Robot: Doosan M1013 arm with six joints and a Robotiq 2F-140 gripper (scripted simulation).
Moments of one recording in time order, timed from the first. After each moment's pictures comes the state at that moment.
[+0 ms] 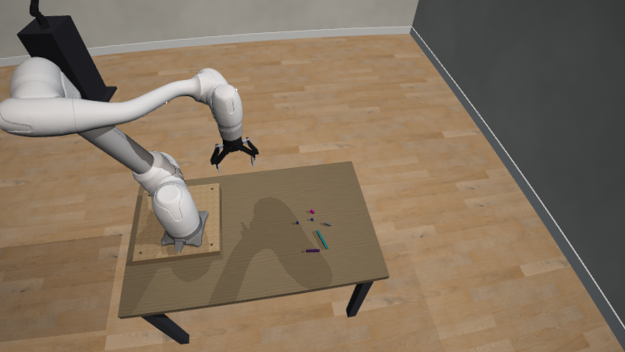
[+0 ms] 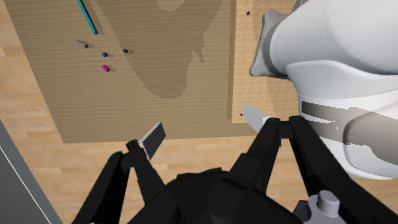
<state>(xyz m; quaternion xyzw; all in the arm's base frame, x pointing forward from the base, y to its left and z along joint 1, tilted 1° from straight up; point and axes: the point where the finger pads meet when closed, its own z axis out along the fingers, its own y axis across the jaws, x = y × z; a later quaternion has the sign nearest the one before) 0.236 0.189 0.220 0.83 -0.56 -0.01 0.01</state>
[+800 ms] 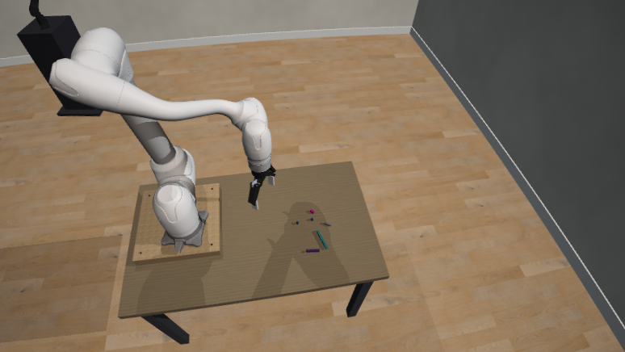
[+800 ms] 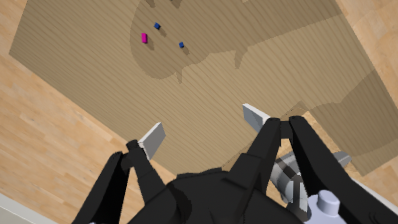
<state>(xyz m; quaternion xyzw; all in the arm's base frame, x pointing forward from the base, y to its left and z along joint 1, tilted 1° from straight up) 0.355 0.116 0.122 0.98 -0.20 0.00 0.00</state>
